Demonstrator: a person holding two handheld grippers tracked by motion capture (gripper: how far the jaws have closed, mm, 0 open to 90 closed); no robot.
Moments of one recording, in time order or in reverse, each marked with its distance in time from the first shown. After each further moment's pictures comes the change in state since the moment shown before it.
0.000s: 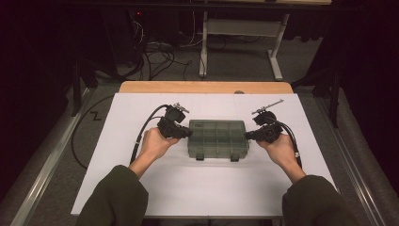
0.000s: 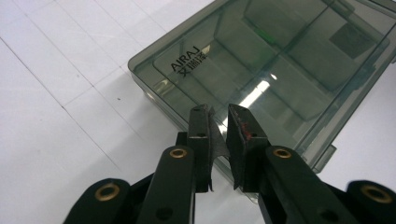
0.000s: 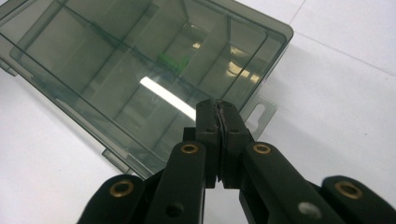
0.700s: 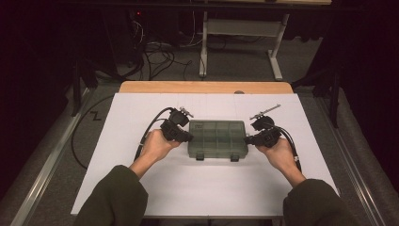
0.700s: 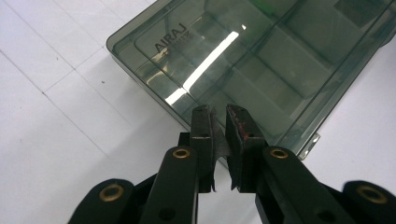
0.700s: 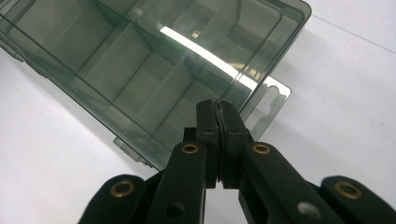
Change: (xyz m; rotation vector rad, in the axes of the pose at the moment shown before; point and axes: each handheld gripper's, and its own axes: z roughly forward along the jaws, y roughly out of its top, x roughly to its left) left arm -0.009 0.001 0.007 0.096 0.003 0.033; right arm 0.006 -0.010 0.008 0.026 -0.007 -0.026
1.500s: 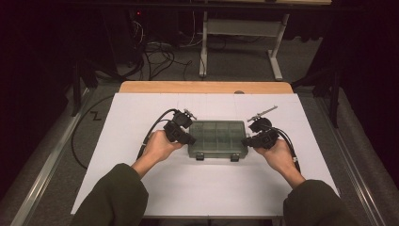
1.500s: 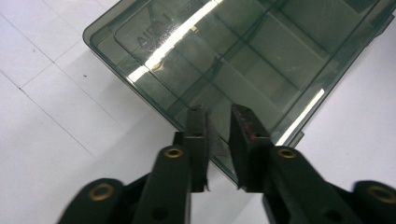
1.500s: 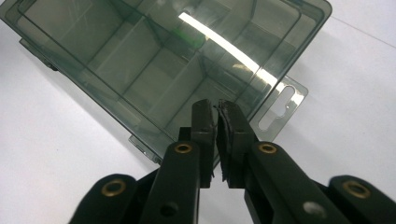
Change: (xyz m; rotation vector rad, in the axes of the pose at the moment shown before) left arm -0.005 0.002 0.006 0.029 -0.020 0.012; right arm 0.005 -0.001 0.002 0.001 0.009 -0.031
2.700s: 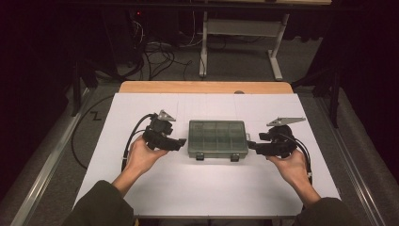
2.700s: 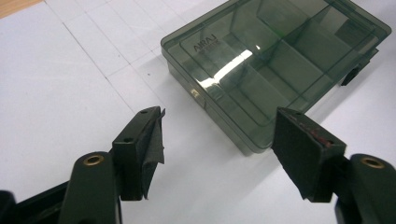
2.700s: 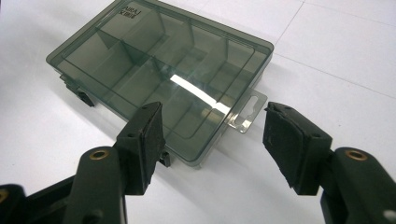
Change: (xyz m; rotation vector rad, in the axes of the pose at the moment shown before) left arm -0.005 -0.051 -0.049 -0.231 0.130 -0.086; right arm 0.004 -0.041 -0.041 -0.278 -0.044 0.032
